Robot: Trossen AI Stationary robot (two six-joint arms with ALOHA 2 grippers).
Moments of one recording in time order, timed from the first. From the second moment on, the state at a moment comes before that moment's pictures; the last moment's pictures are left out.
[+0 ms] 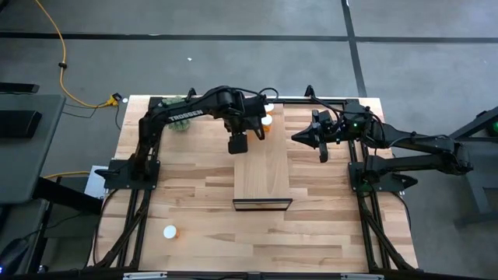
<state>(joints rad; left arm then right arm) 0.33 2.04 2.20 -1.55 -0.08 0.14 -0.28 0.86 0.74 -0.03 -0.35 0.23</state>
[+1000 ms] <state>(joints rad) 0.34 2.06 2.20 -1.53 -0.09 0.18 -0.28 0.86 0.74 -0.03 -0.35 0.23</state>
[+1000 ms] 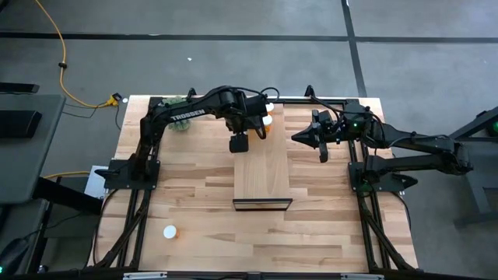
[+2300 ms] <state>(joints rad) 0.24 1.45 1.73 -0.70 -0.03 -0.08 -0.28 0.86 0.74 -0.03 -0.35 0.23</state>
